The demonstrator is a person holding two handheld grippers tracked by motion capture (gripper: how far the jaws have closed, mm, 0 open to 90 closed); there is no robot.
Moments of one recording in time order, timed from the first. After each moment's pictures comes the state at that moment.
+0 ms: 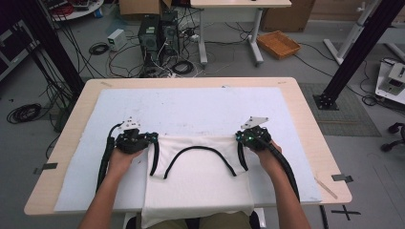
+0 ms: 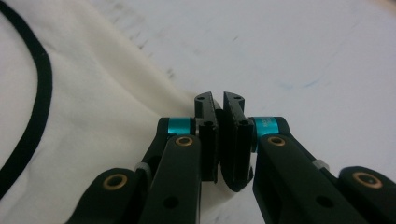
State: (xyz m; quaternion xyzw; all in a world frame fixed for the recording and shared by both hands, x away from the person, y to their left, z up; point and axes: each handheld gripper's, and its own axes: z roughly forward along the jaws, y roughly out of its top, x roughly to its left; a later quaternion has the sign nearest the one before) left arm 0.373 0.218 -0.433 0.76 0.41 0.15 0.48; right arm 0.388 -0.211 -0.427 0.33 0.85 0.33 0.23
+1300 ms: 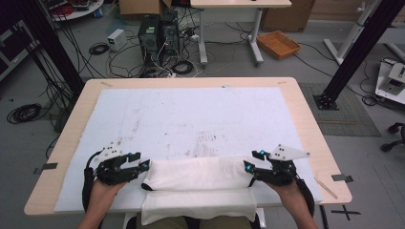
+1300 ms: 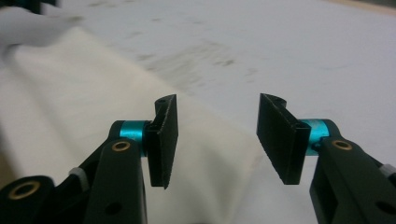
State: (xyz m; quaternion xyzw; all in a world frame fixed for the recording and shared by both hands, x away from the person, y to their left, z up) left arm 0.281 0.234 -0.422 0.74 0.43 0.14 0.49; right arm 0.274 -0.253 -0.405 0.35 0.79 0.47 0.18
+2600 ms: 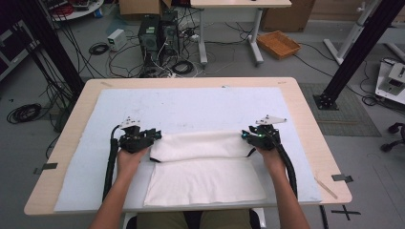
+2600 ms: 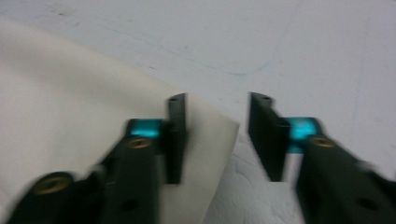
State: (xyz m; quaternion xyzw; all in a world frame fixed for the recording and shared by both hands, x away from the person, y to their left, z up) left arm 0.365 0.208 -0.438 0.72 0.48 0.15 0.49; right arm 0.386 -0.243 -0.433 0.44 0.78 0.39 0.21
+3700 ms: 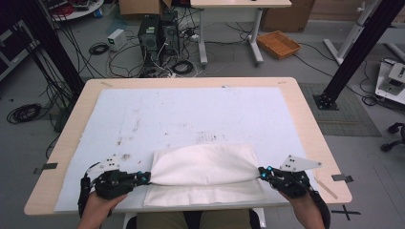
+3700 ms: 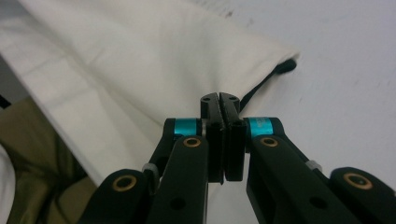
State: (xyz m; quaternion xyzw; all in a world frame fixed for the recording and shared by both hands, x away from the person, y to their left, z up) left arm 0.236 0.234 -0.428 0.77 0.36 0.02 0.52; right arm 0.240 -0.280 -0.411 0.35 0.82 0.42 0.15
